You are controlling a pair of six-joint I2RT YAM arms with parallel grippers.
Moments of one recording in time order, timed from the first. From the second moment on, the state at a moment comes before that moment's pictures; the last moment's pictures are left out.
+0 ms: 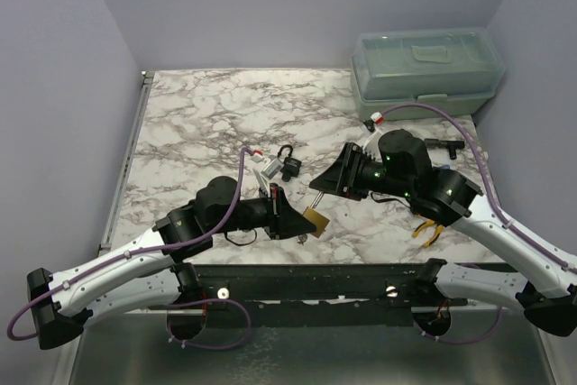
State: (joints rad) left arm -1.04 0.79 0.72 -0.12 0.32 -0.81; right arm 0.86 1.02 1.12 -0.57 -0.14 1.01
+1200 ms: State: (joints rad) left arm -1.03 0.80 0.67 0.08 0.38 -0.83; right arm 0.86 1.03 1.14 -0.42 -0.35 0.80
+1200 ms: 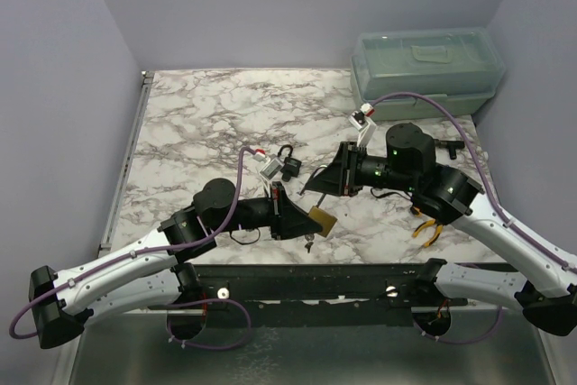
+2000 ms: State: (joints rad) left arm -1.03 0.80 0.67 0.08 0.38 -0.83; right arm 0.85 1.05 1.14 -0.37 -0.45 0.77
